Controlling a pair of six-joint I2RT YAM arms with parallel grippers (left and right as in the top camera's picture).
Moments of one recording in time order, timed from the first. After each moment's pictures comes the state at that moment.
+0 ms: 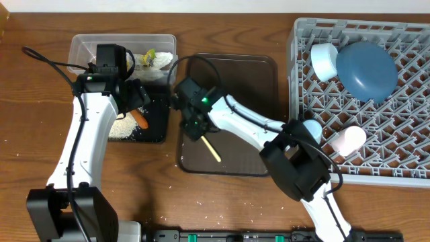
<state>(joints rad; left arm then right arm) 0.03 1.59 1.30 -0.95 -0.22 -0.44 0.79 2.27 1.74 -0.79 -0.18 0.09</state>
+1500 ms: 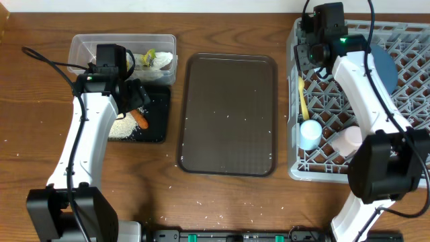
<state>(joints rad) 0.03 1.59 1.30 -0.95 -0.22 -0.44 0.13 1.93 1.70 -0.79 0.08 -0.08</state>
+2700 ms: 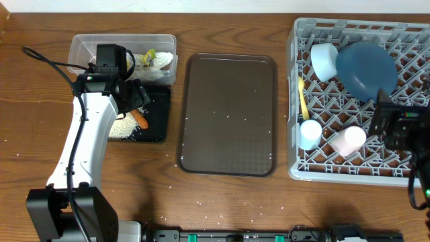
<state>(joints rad) 0.03 1.59 1.30 -0.96 -0.22 -0.44 0.07 0.94 1.60 -1.08 0.23 -0.03</state>
